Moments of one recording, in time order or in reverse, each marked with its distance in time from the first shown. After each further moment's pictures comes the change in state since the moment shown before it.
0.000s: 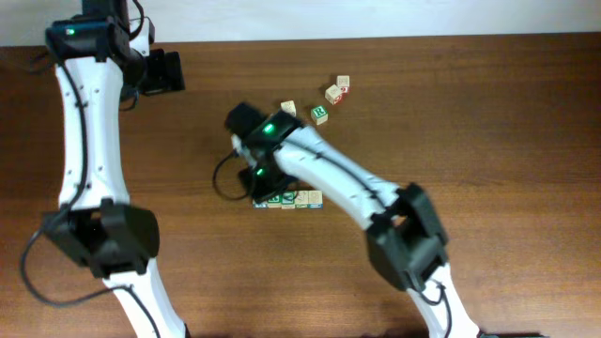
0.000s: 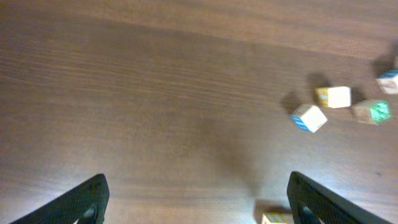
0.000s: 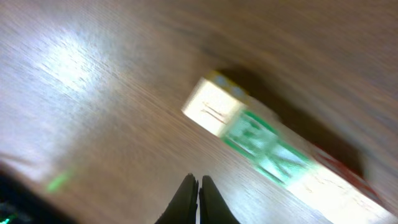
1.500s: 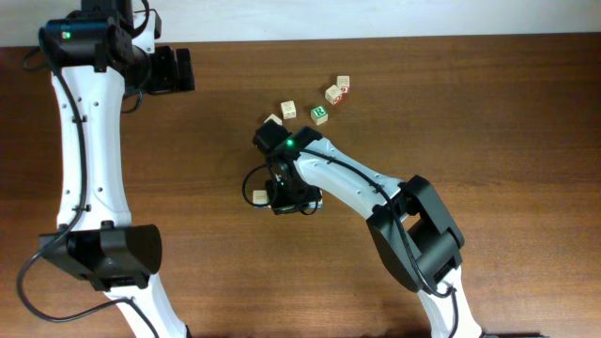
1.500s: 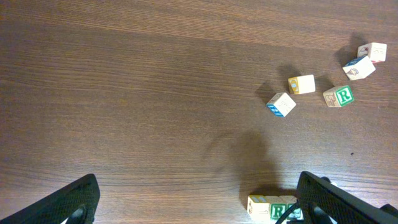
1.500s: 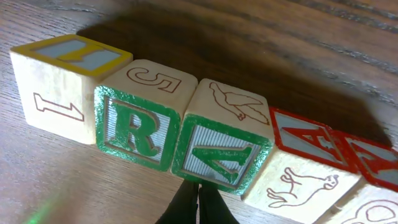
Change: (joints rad) left arm -0.047 -0.069 0.007 -0.043 -0.001 0.002; right arm -0.028 -0.046 -0.336 0.196 0.037 0.218
